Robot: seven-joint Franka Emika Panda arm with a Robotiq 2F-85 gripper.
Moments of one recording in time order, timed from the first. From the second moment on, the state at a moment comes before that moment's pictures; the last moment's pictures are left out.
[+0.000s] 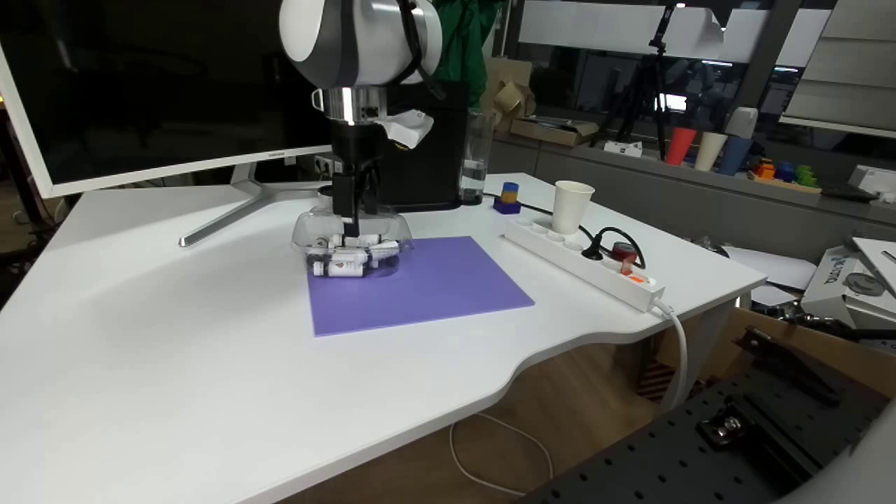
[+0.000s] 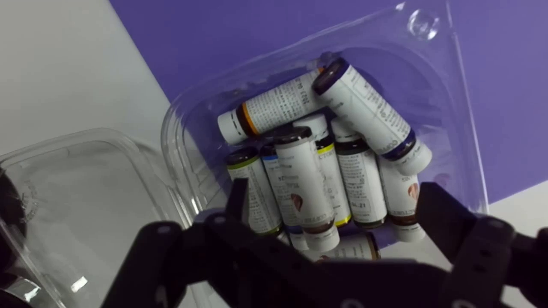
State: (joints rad) arm 0.06 0.60 0.12 -1.95 -0.22 2.56 -0.63
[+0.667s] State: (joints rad) arm 0.07 0.67 0.11 -1.88 -0.22 2.56 -0.58
